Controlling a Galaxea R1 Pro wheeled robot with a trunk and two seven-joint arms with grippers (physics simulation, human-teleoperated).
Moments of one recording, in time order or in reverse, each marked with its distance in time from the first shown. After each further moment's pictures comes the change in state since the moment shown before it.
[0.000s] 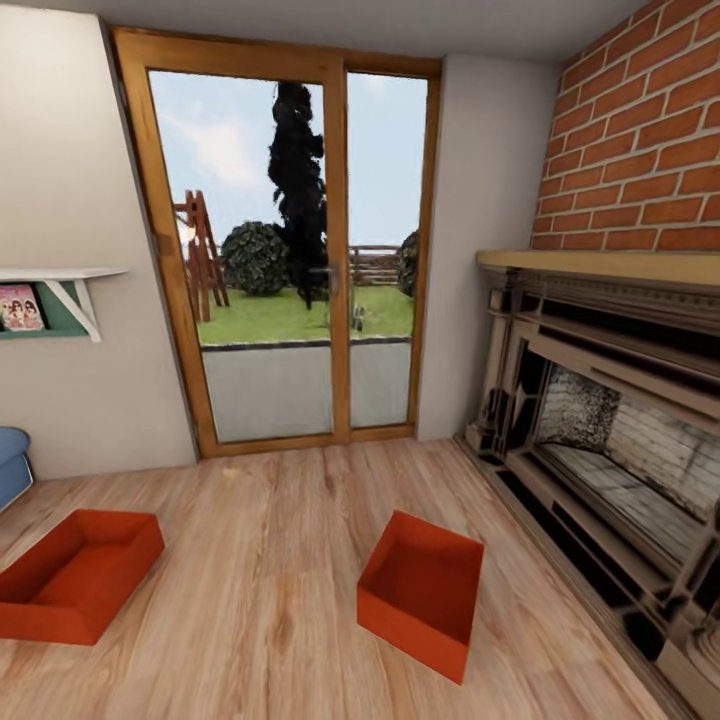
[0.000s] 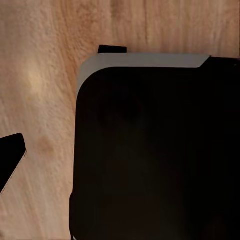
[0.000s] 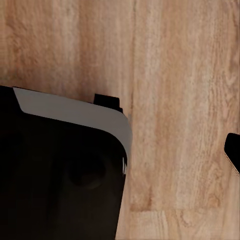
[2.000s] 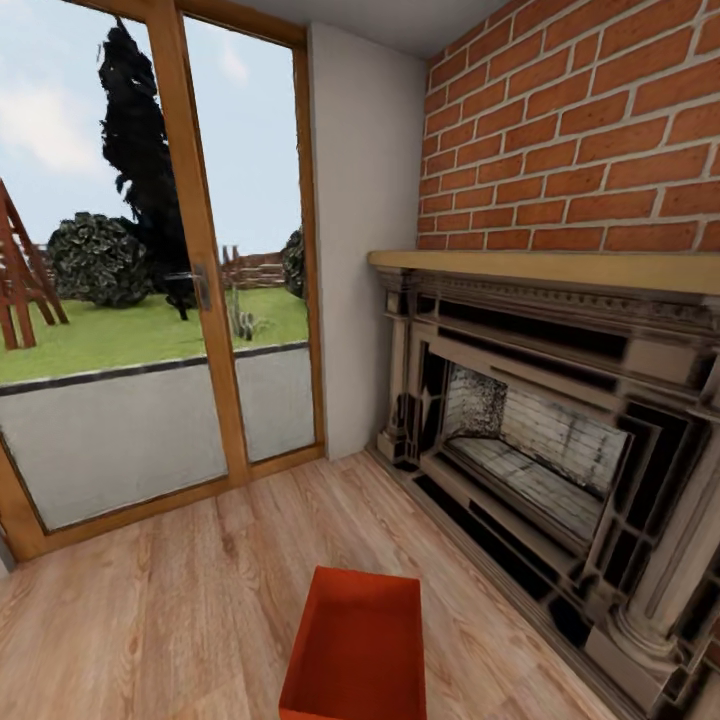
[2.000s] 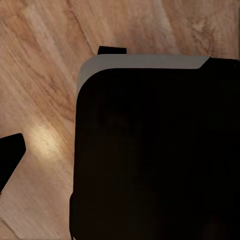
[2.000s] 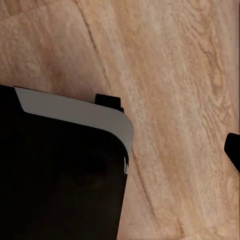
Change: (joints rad) left arm 0.000 0.001 0.000 0.000 -0.001 -0.003 -0.003; right arm 0.000 0.003 0.002 0.000 -0.001 0.001 0.000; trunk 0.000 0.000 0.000
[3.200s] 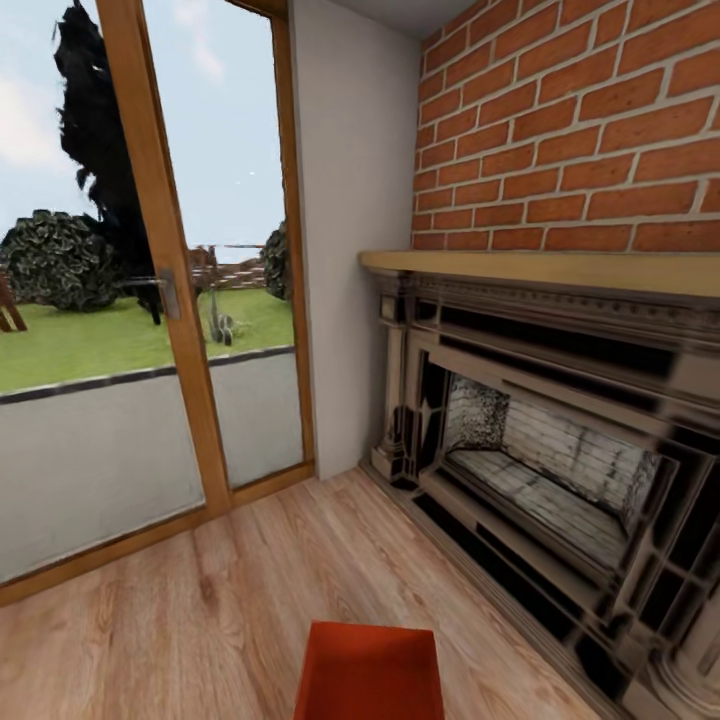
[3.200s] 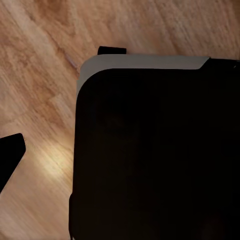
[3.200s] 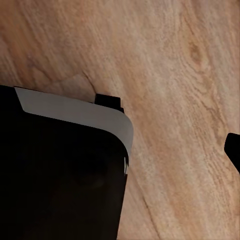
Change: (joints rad) left arm 0.000 0.000 0.001 0.000 0.002 0.000 -0.001; right arm 0.000 0.000 0.000 0.000 0.000 0.000 0.000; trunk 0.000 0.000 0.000
